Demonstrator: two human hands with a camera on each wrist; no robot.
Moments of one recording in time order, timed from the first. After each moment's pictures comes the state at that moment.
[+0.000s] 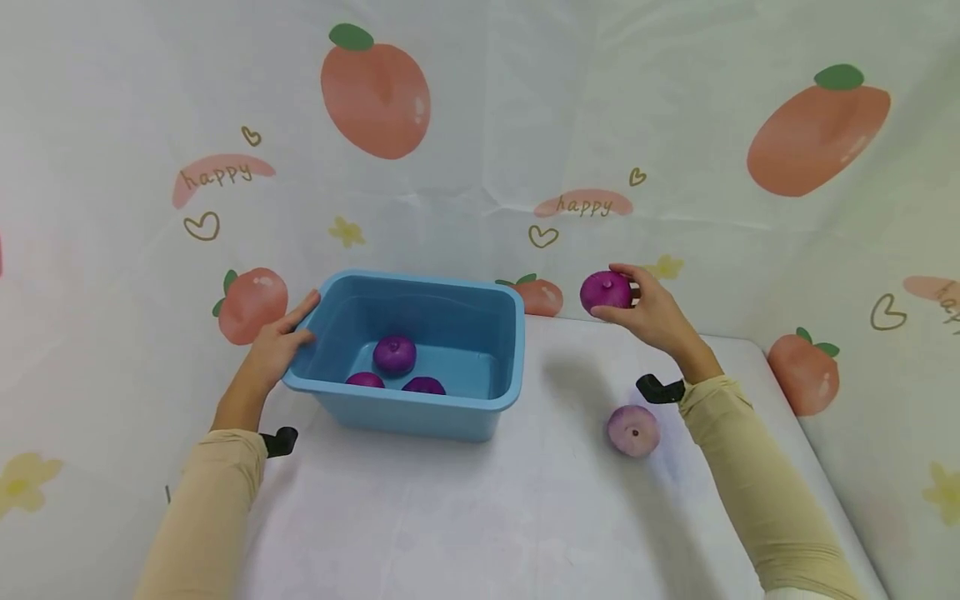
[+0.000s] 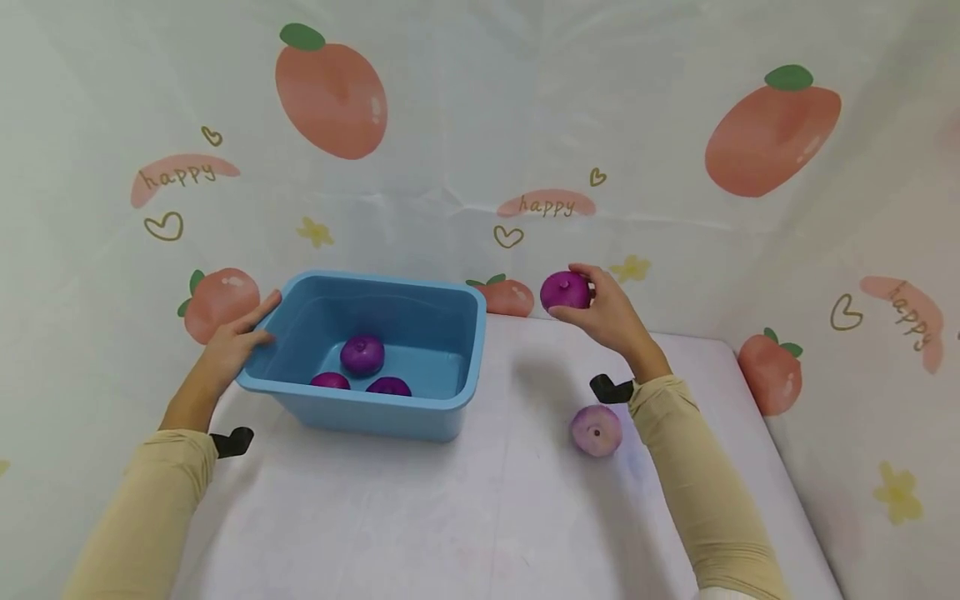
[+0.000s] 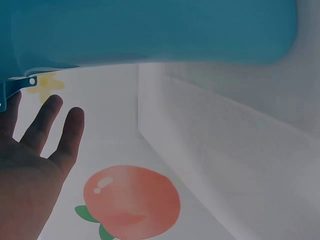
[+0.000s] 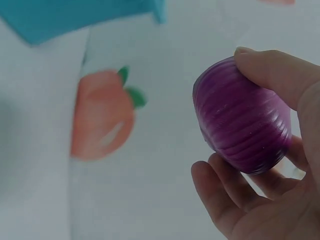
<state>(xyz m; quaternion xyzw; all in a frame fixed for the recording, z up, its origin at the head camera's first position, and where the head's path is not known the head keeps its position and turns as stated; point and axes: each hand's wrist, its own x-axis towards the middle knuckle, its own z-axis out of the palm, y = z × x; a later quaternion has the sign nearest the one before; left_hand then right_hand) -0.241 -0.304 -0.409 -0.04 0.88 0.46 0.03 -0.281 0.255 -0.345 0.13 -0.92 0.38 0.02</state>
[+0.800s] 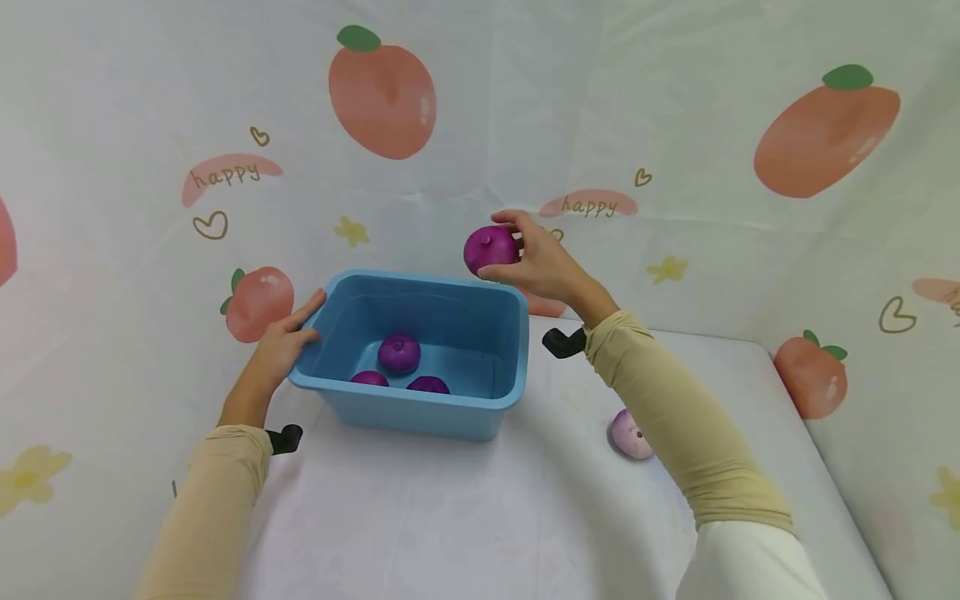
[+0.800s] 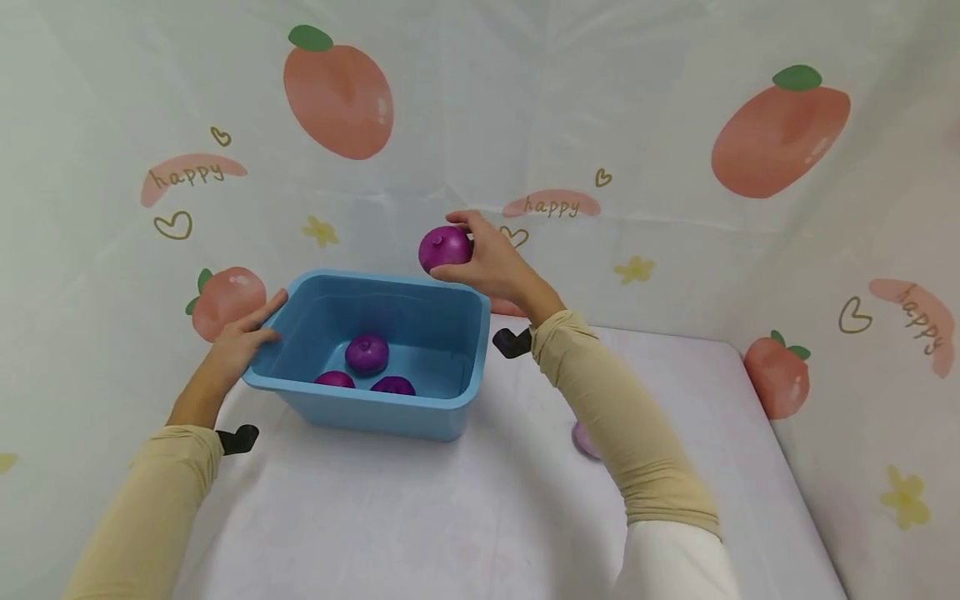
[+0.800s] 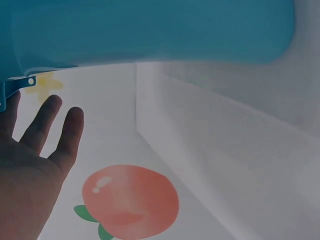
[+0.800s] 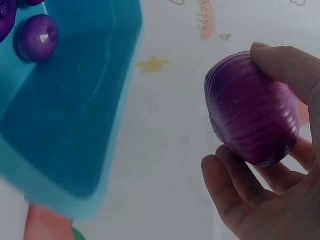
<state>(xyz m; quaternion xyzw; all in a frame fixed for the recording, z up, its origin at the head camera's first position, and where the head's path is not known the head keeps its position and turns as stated) -0.238 -0.302 -0.407 -0.04 0.88 0.47 0.03 -0.313 0.104 -0.287 0.27 -0.86 0.43 -0.02</state>
